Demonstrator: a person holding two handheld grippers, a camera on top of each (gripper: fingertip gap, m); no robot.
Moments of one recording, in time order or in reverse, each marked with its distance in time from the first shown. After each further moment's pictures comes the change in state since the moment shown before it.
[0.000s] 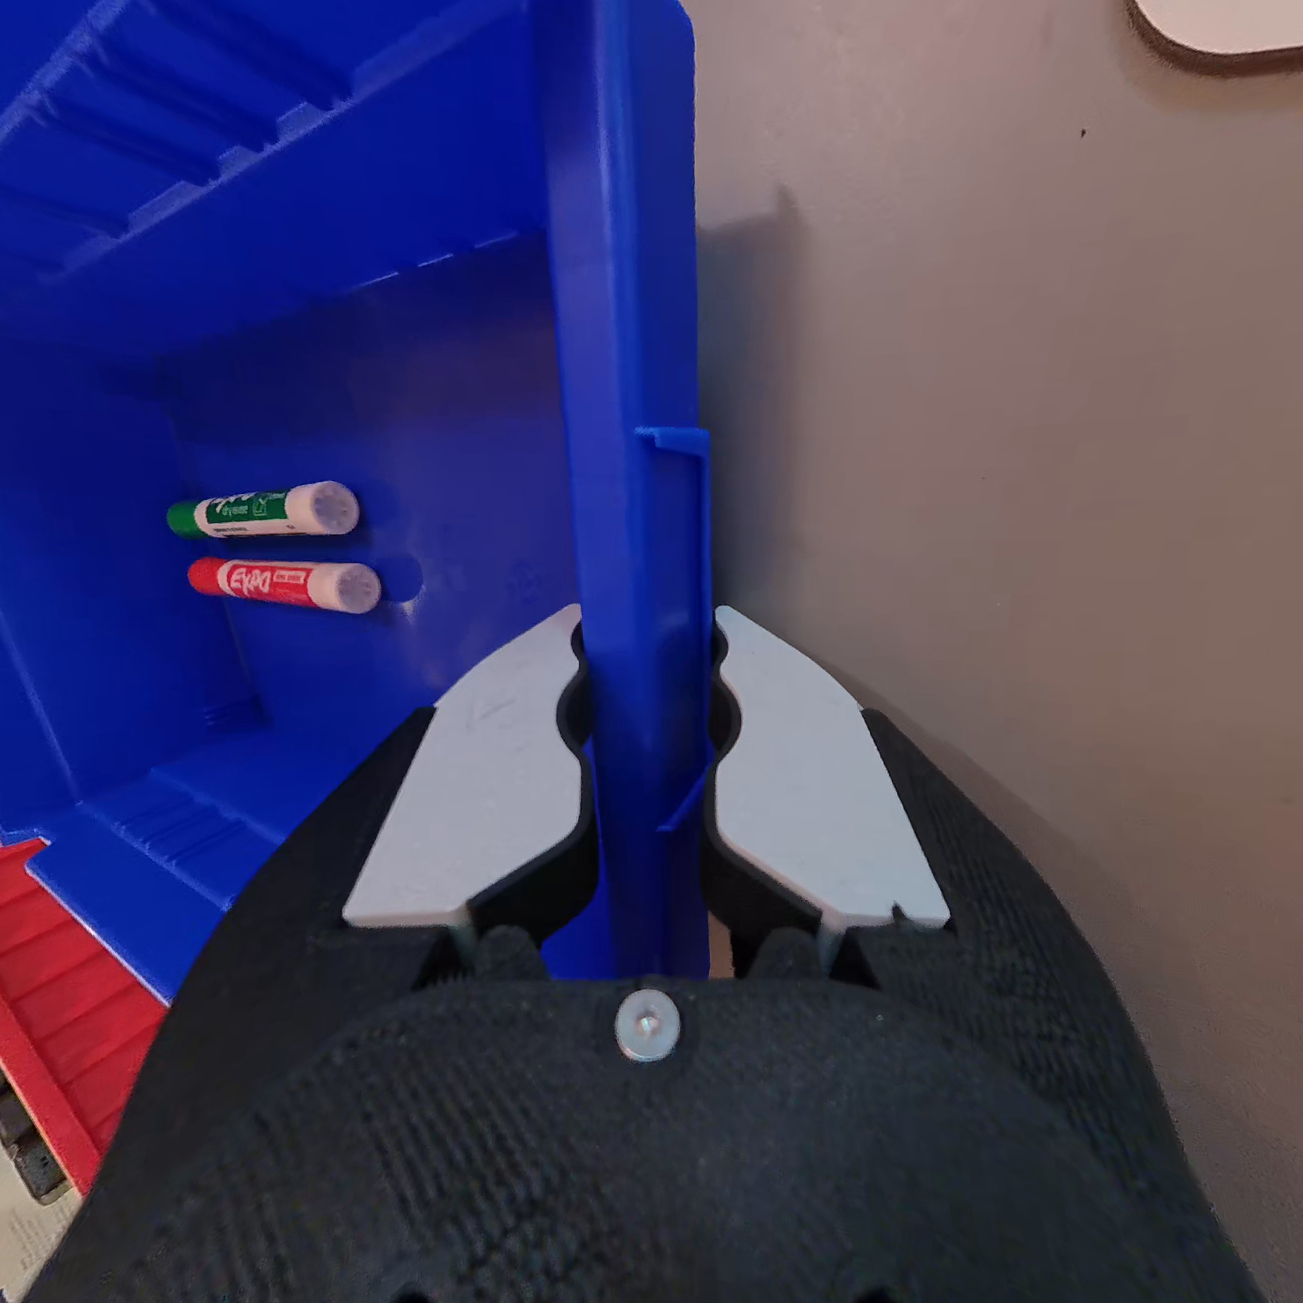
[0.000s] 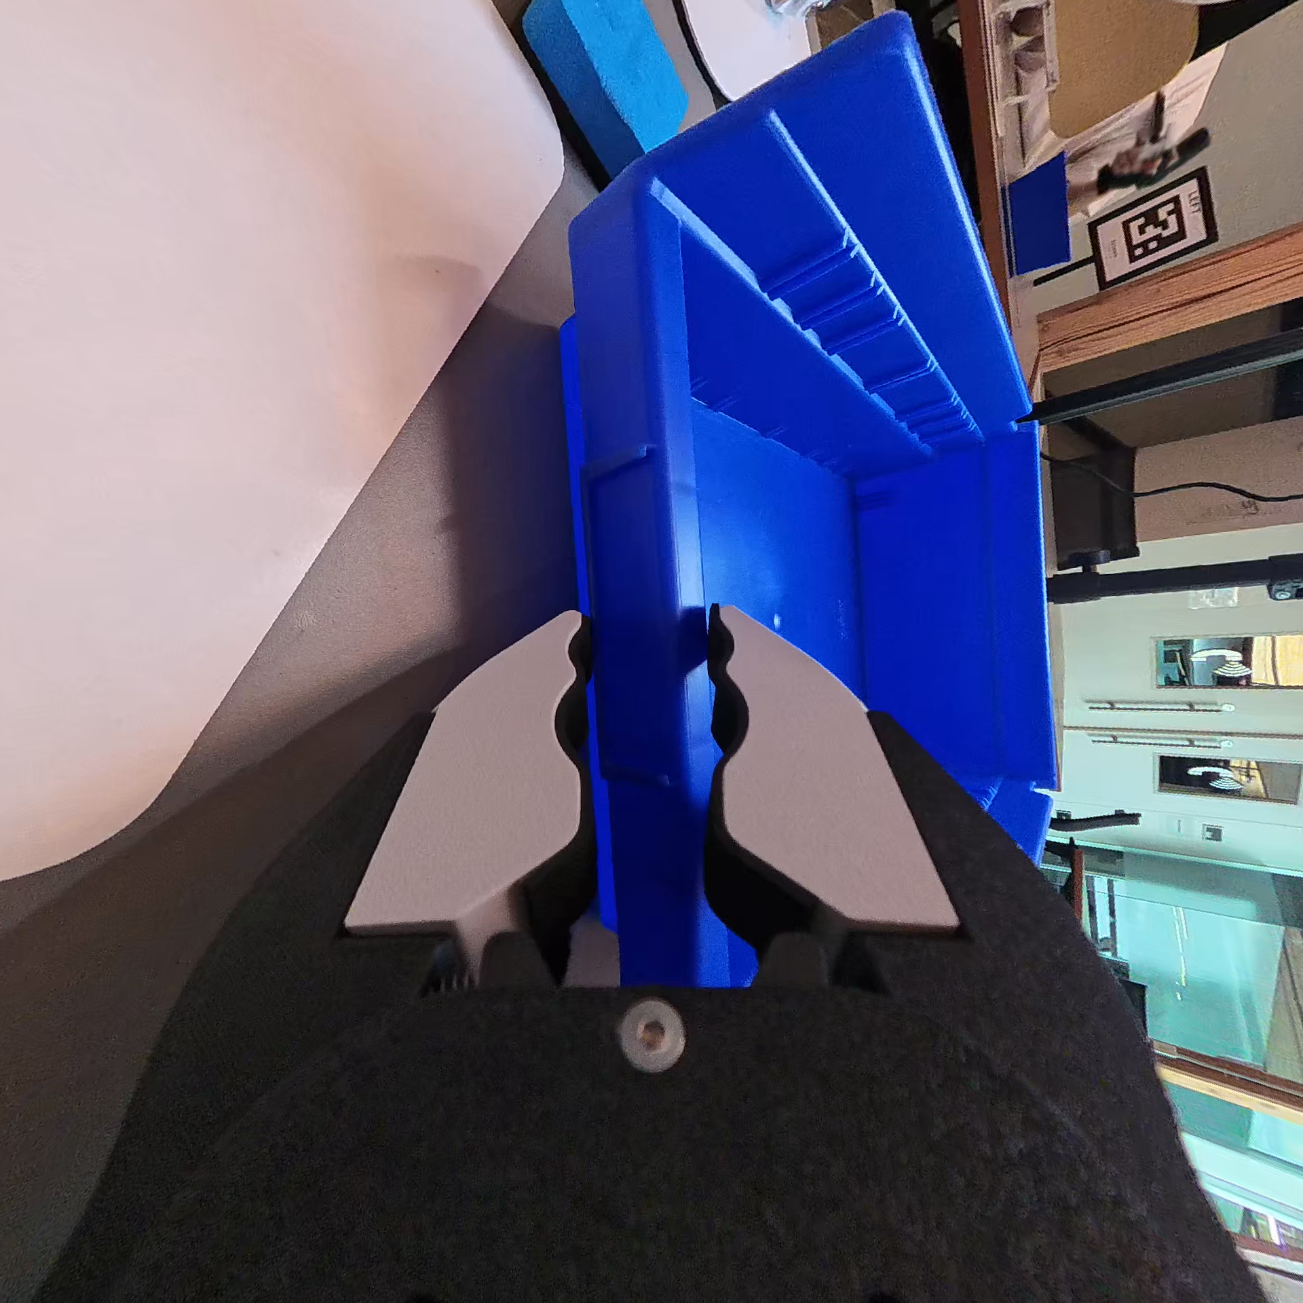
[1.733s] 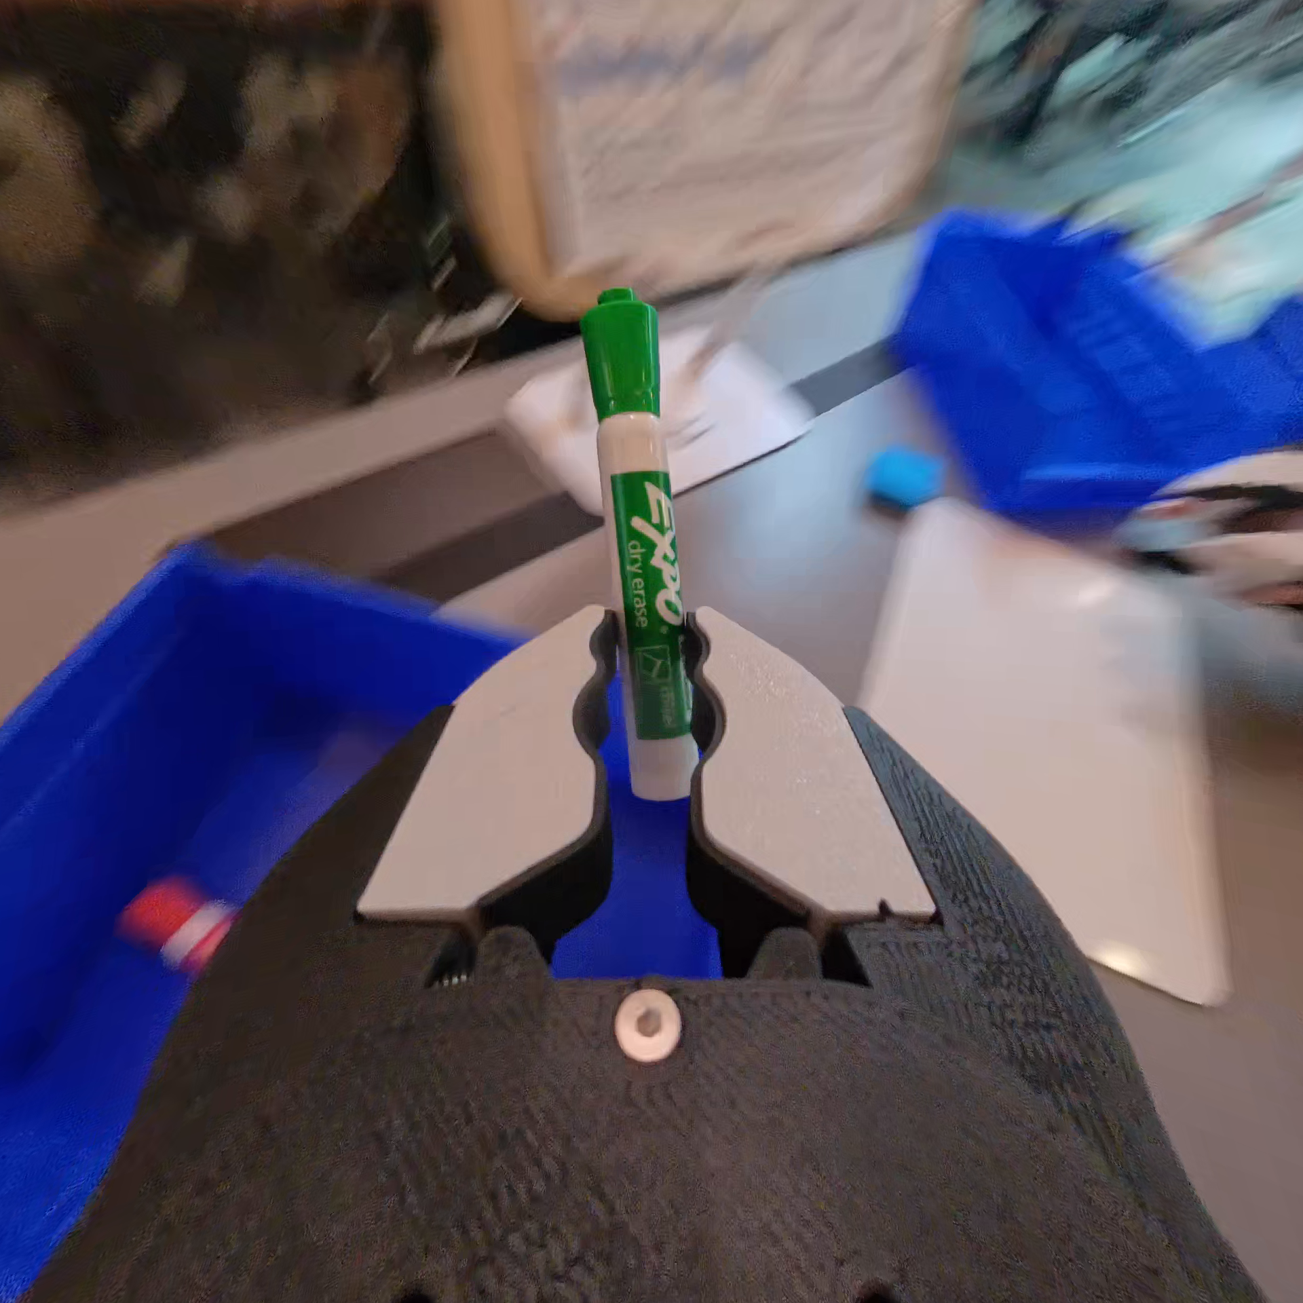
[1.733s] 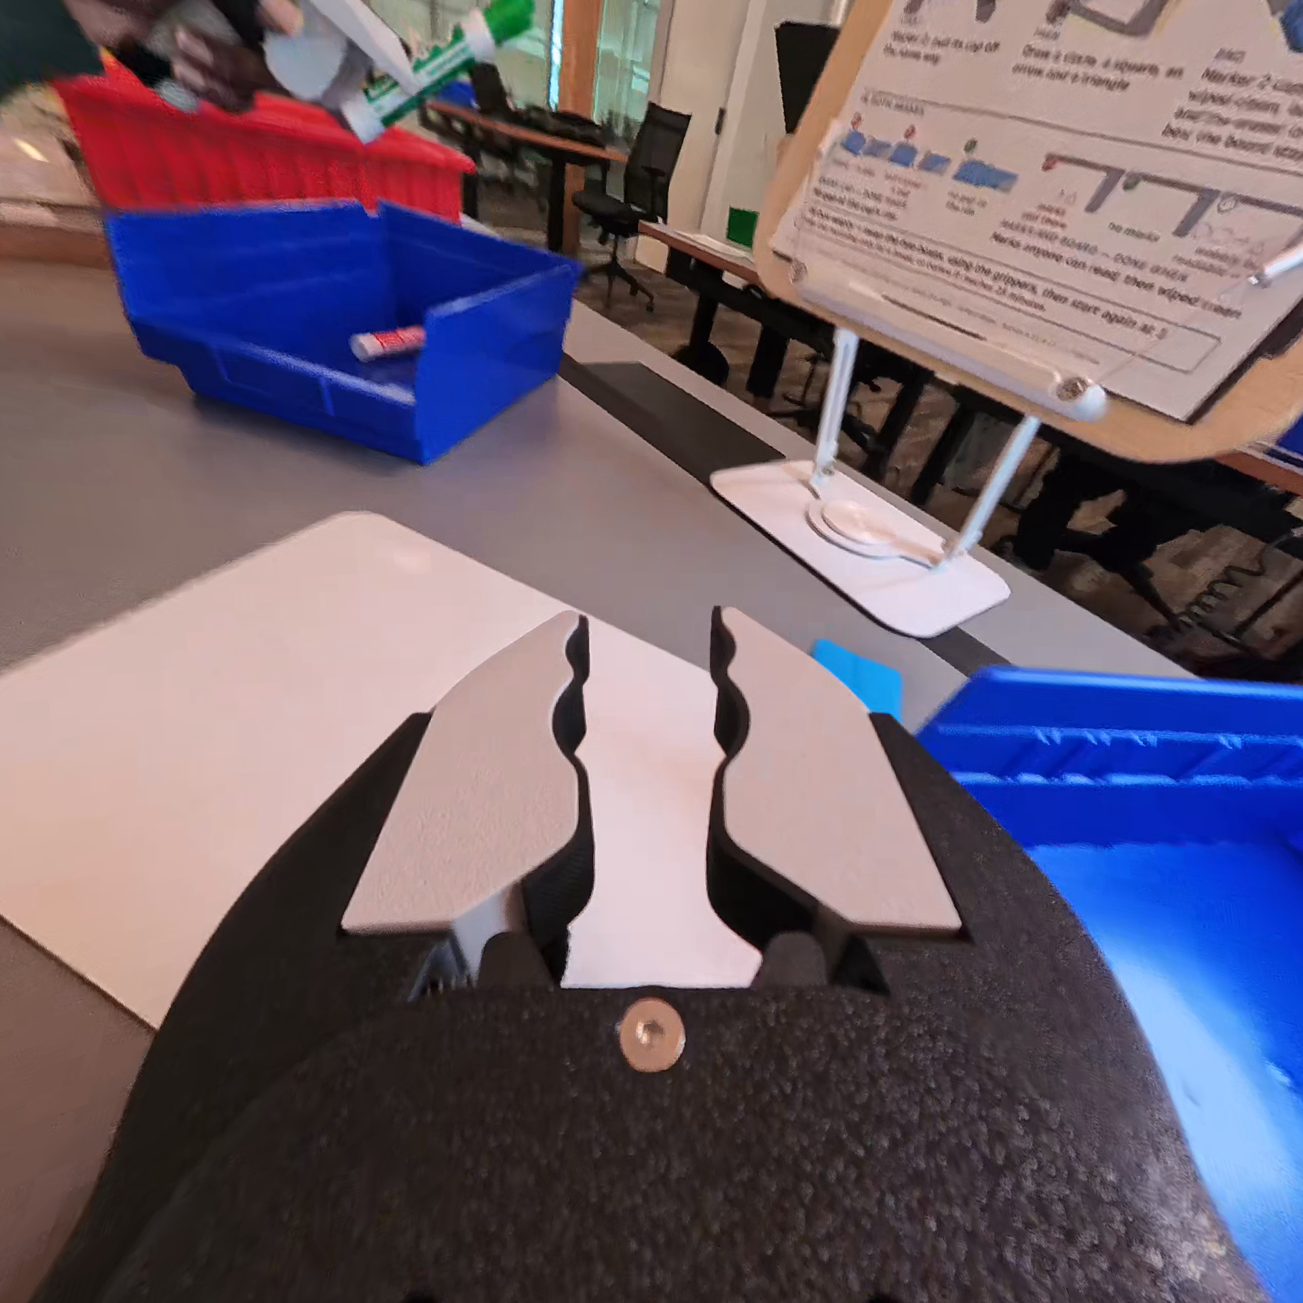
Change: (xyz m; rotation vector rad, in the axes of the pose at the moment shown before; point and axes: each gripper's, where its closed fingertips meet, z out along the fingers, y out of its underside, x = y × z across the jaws) left arm -0.141 -0.105 -0.113 0.799 0.353 -0.639; right arm -0.017 -0.166 -0.067 0.710 -0.342 0.605
